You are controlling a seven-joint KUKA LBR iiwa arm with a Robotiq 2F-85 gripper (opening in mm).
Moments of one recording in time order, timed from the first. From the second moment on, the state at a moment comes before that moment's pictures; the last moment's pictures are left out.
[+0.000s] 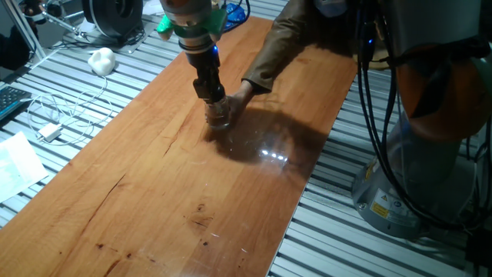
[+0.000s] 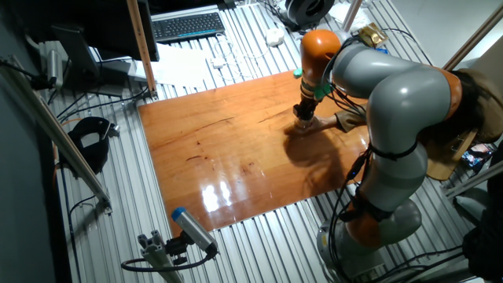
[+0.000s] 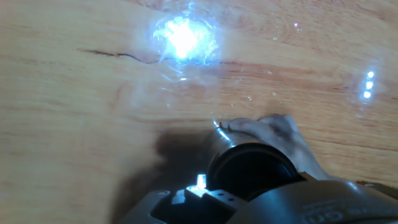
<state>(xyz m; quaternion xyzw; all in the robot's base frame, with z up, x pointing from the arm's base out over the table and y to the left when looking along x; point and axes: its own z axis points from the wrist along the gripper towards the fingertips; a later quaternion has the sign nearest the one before) 0.513 -0.031 0.138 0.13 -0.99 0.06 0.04</state>
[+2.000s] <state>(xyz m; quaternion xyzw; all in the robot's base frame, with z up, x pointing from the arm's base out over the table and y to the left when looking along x) 0.503 -0.014 0.167 0.05 -0.99 0.09 0.01</state>
